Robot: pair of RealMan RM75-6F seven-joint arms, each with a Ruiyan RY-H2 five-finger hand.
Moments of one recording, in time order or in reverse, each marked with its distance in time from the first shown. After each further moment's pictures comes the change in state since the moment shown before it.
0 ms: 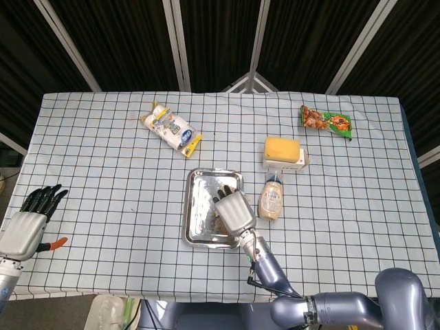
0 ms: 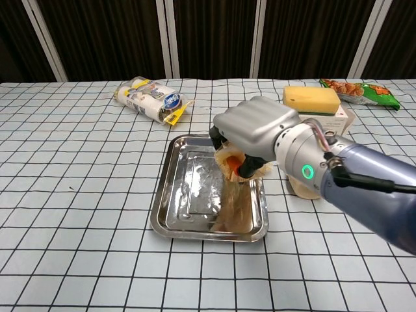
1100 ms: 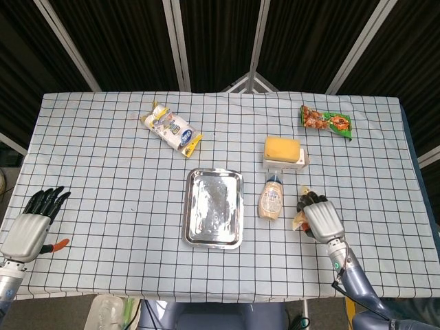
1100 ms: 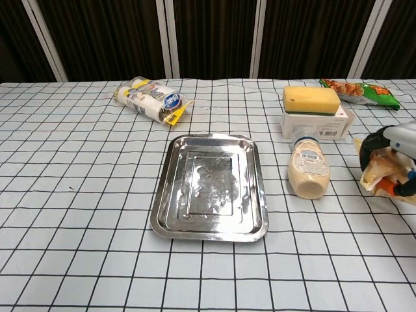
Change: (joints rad) left arm 0.007 -0.016 0.003 -0.017 -0.004 0.004 0.064; right arm -0.379 0.412 -0.156 0.074 -0.387 -0.040 0.671
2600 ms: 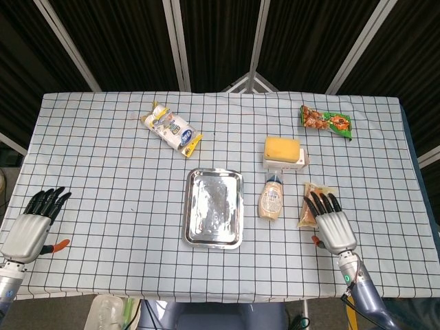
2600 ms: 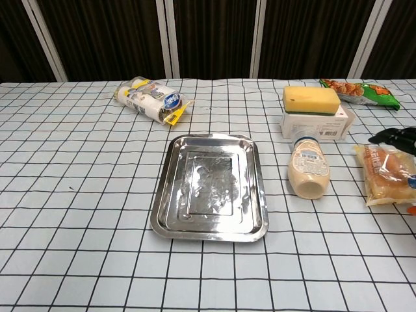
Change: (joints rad) left arm 0.001 -0.002 0.002 0.006 0.010 0.002 -0.004; right arm -0.112 -0.008 0.009 0.049 -0.057 0.014 0.034
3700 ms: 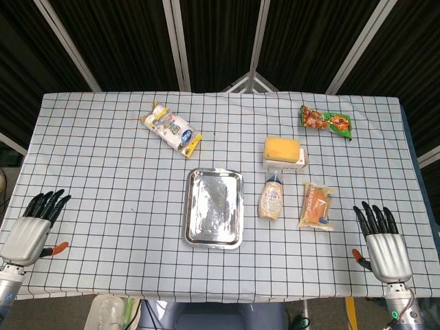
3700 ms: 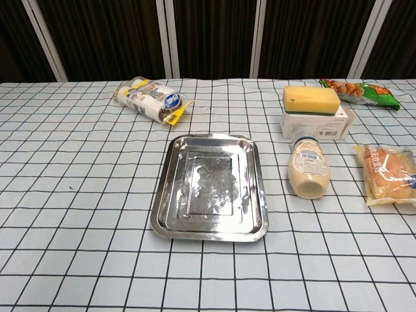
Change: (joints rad) left arm 0.011 0.000 0.010 -0.003 0.008 0.010 0.027; right arm -0.229 0.193 -0.091 -0.107 -0.180 0.342 0.139
